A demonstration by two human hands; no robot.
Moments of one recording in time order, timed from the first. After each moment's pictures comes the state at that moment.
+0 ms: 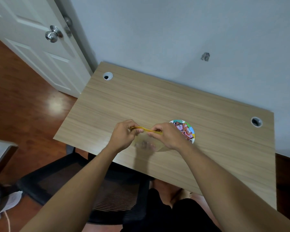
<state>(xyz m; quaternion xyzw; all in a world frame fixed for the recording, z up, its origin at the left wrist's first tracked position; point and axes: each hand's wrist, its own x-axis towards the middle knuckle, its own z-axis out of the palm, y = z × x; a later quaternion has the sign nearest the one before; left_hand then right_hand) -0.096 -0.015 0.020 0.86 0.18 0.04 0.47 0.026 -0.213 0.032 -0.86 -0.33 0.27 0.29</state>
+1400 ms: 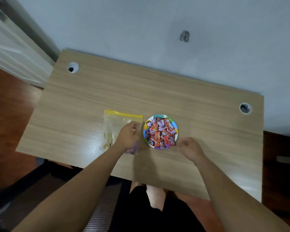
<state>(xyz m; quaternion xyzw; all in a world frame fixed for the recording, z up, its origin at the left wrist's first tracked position) 0.005 -0.102 -0.057 0.82 0.28 -0.14 0.48 0.084 -0.390 -0.091 -0.88 0.07 0.37 0.29</state>
